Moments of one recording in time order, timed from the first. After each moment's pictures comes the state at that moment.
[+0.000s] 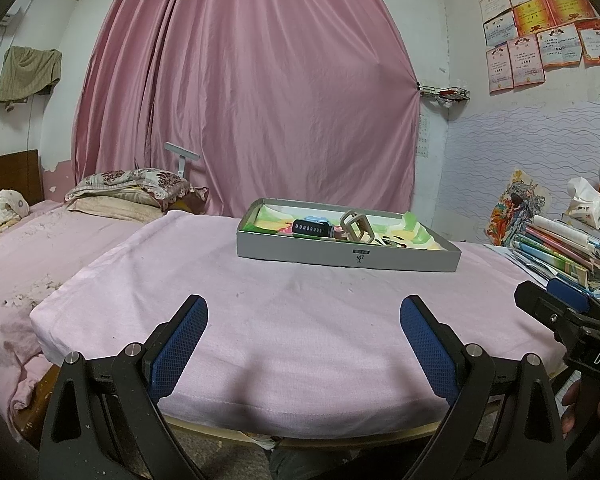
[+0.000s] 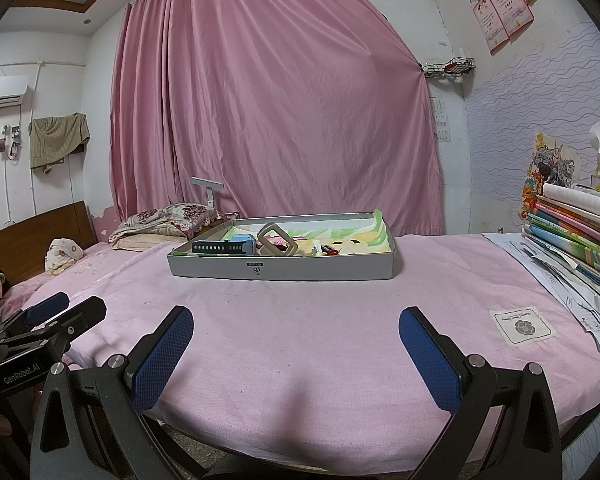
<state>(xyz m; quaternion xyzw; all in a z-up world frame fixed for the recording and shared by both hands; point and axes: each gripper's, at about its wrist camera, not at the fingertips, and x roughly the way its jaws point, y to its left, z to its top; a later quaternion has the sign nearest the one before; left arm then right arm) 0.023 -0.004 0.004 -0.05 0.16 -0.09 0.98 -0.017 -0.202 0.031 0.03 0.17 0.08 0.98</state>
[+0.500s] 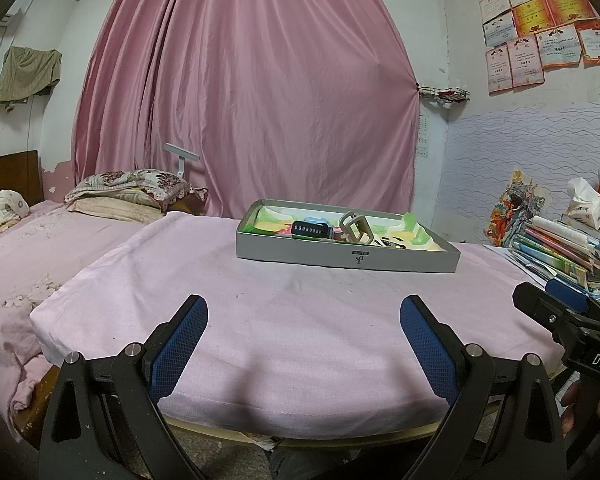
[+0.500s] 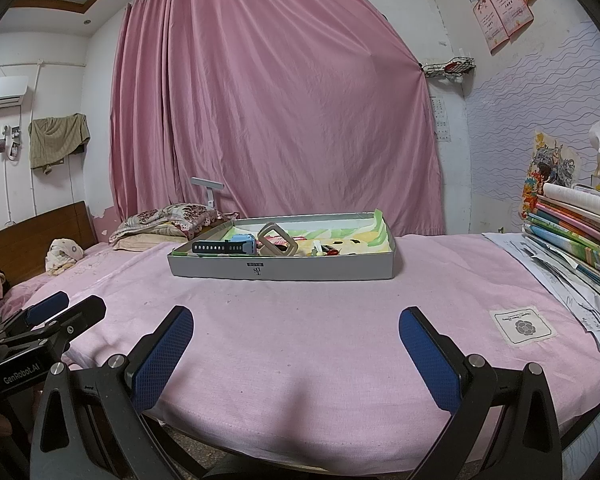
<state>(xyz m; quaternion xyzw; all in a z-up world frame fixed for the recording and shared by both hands) 0.023 -0.004 0.004 -0.05 0.16 -0.09 0.98 -0.018 -0.202 0.031 0.03 0.17 0.08 0.98</state>
